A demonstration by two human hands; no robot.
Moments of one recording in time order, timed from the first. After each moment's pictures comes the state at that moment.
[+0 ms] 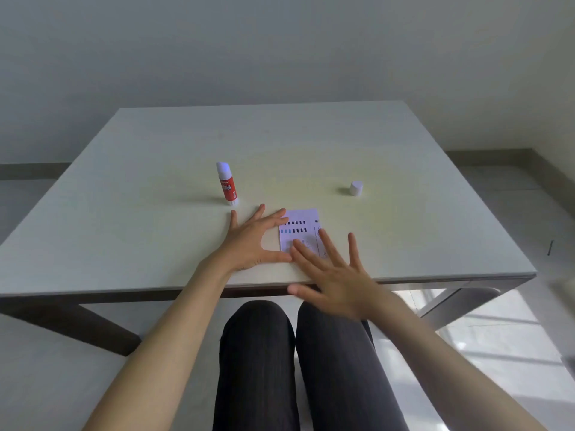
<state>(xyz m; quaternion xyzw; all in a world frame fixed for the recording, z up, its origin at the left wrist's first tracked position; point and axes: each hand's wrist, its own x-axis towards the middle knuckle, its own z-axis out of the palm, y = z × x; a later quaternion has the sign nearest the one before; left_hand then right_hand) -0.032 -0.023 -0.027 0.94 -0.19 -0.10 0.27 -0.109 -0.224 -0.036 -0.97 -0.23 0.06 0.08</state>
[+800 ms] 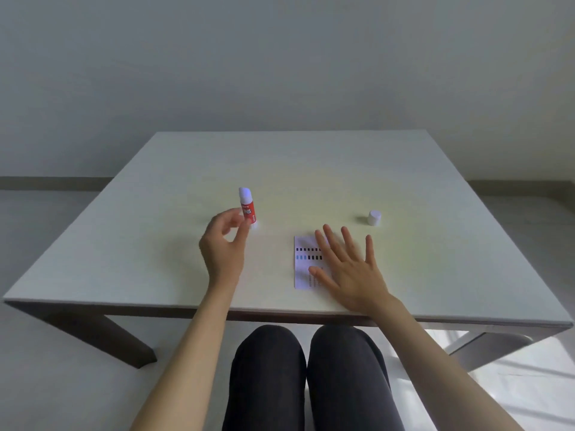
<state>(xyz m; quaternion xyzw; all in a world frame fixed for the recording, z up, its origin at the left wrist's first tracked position) -0.038 -0.002 -0.009 0.79 0.08 0.31 0.53 -0.054 -0.229 -0.035 -0.98 -0.17 -0.04 0.10</state>
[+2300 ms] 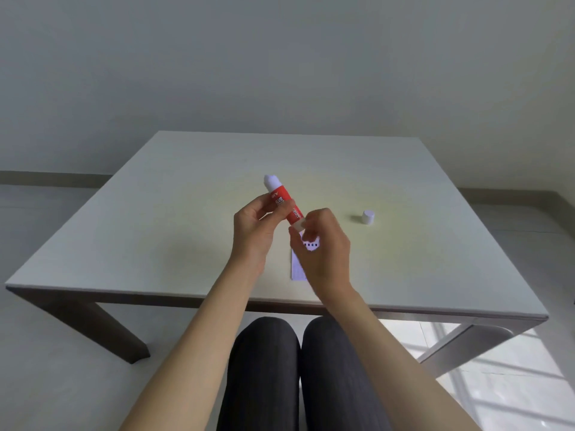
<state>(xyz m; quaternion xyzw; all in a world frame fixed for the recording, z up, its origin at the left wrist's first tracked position) -0.065 -0.057 0.060 0.64 0.04 0.11 0.76 -0.073 -0.167 0.020 -0.76 -0.15 -0.32 0.54</state>
